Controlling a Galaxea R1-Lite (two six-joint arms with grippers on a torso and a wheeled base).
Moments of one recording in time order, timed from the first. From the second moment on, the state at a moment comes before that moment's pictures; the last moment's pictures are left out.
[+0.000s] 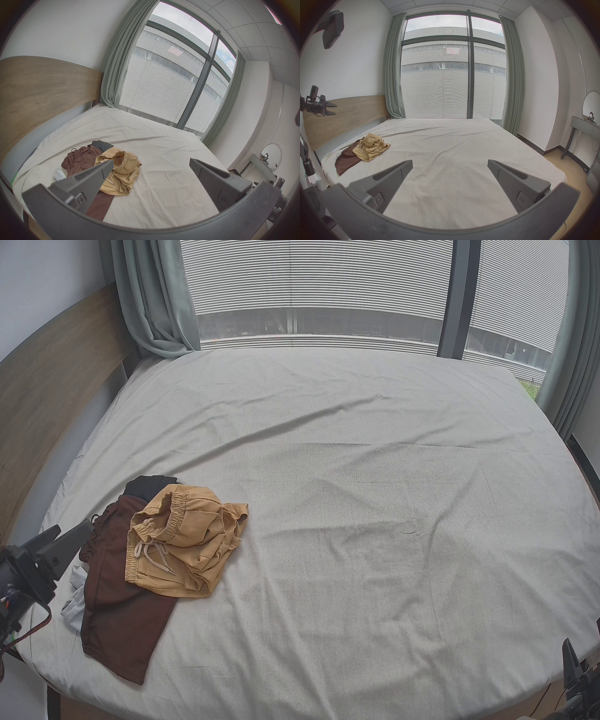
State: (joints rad) left arm -0.13 0.95 -0.34 -0.54 -0.16 -0.32; right arm -0.02 0.02 -0.02 0.00 -0.02 -0.01
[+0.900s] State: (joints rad) left arm 0.01 1.43 -0.56 -0.57 -0.42 -0.31; right arm -0.02 0.02 -0.02 0.00 -0.02 -0.01
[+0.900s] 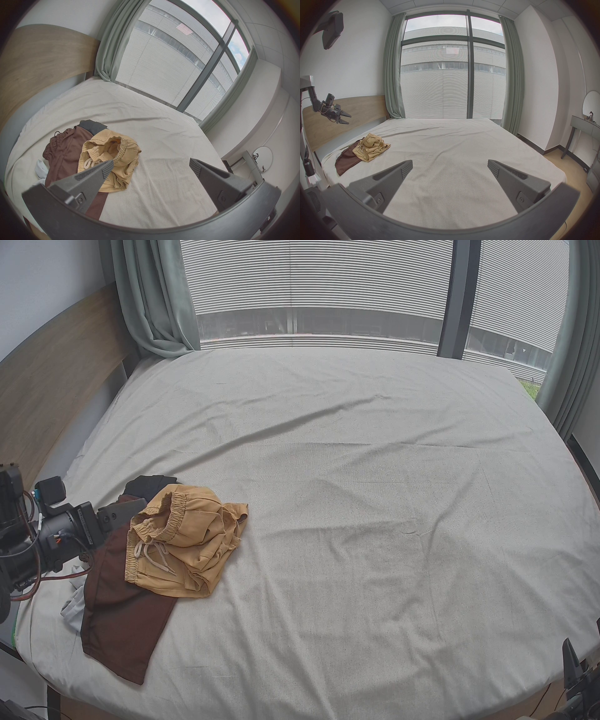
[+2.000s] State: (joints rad) left arm 0.01 1.91 -0.78 -0.78 -0.44 -0.32; right arm -0.02 0.02 -0.02 0.00 -0.02 -0.01
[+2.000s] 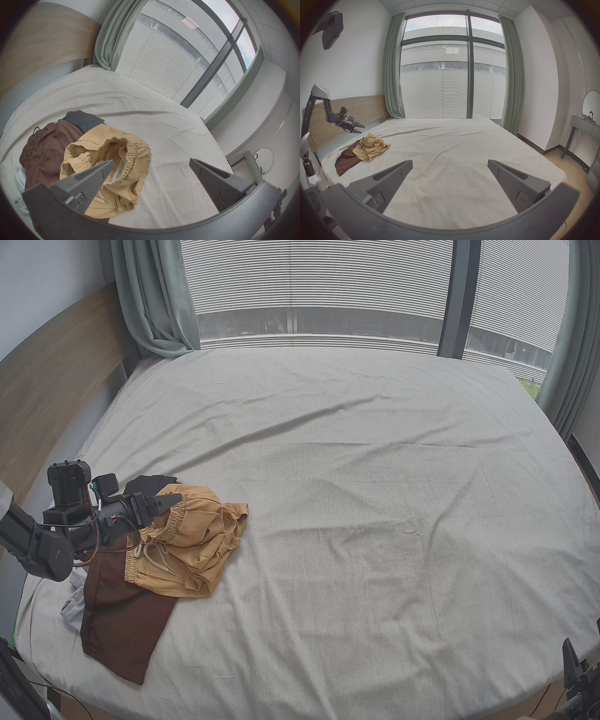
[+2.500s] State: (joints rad) left arm -0.02 2.05 -0.90 -0.78 -0.46 -0.34; right arm -0.02 0.02 -0.02 0.00 -0.03 0.00
